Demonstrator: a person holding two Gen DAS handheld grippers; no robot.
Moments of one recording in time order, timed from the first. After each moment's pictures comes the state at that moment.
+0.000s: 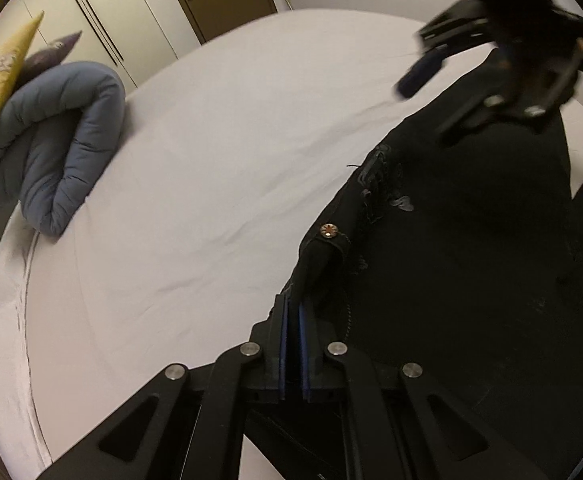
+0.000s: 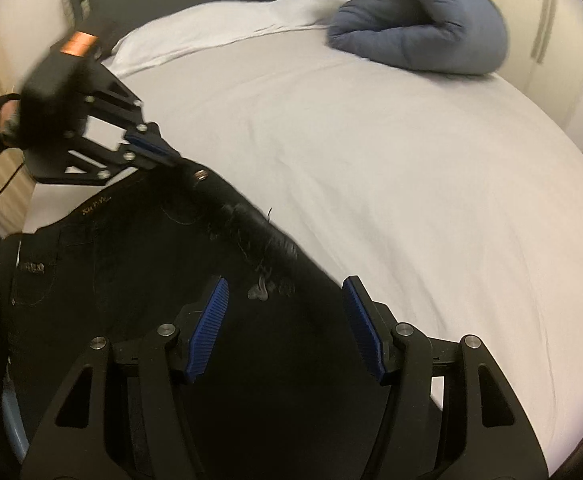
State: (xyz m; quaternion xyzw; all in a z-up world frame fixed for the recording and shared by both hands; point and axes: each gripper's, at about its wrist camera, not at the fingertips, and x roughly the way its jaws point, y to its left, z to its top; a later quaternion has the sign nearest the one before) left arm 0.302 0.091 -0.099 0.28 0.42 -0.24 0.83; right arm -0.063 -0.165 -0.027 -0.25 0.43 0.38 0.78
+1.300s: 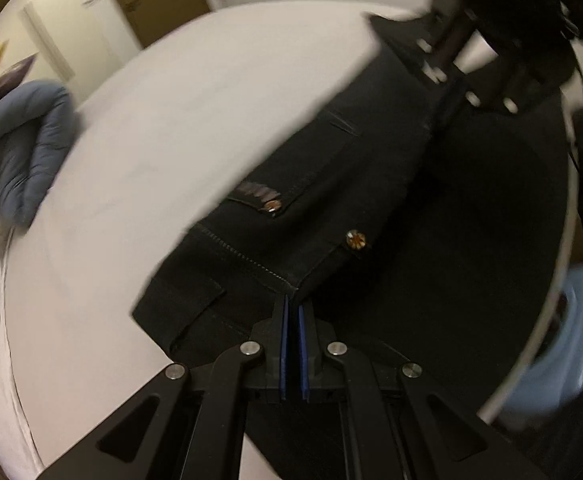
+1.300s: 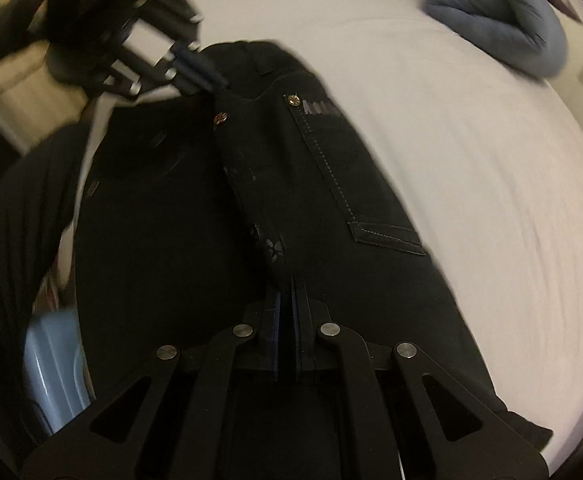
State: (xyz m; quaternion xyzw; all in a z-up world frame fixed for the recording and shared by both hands) left arm 0.088 0.108 -0.114 0.33 0.44 -0.33 0.77; right arm -0.258 -0.063 -0.071 -0.36 0.48 0.39 0.70
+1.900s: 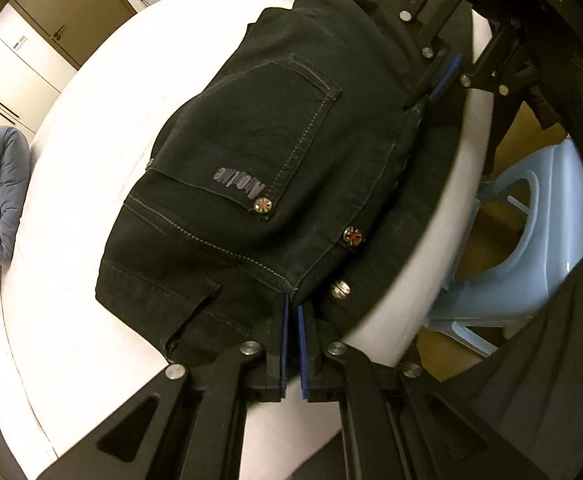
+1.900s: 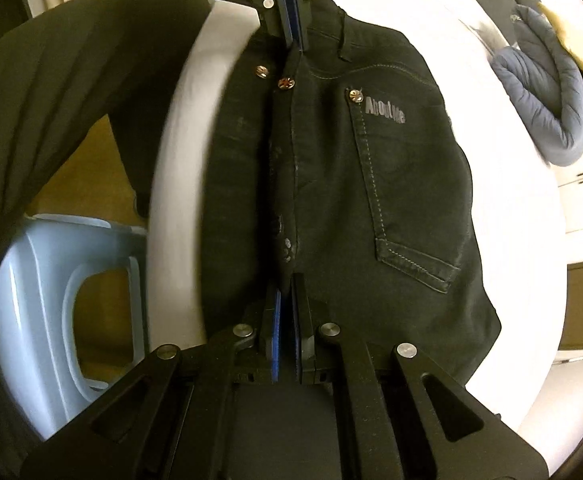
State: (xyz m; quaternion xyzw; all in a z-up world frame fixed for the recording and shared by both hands) left arm -0.006 0.122 -0.136 0.41 0.44 -0.38 0.70; right arm -0.368 -0.004 -0.121 -0.52 0.42 0.36 0.65
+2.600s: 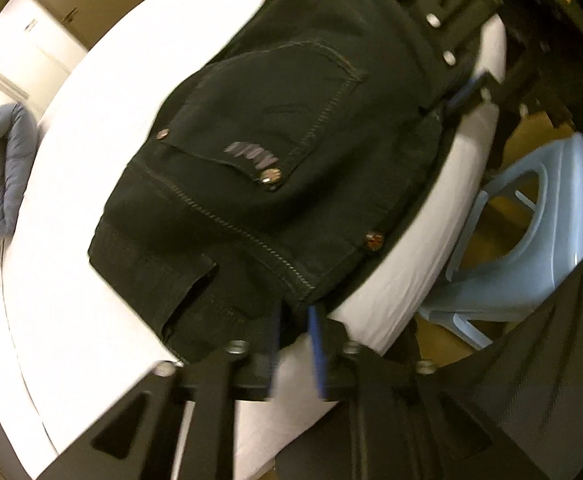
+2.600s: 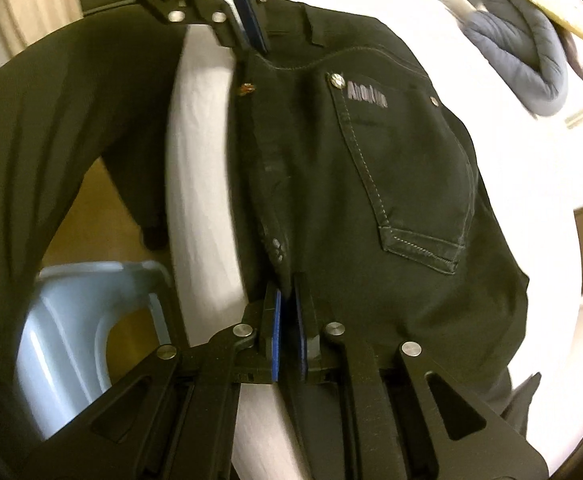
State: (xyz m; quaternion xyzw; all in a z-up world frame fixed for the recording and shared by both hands) left arm 0.004 0.134 -0.145 0.40 0.47 -0.34 0.71; right arm -0.360 -0.007 -0.132 -0.44 0.45 0.32 0.71
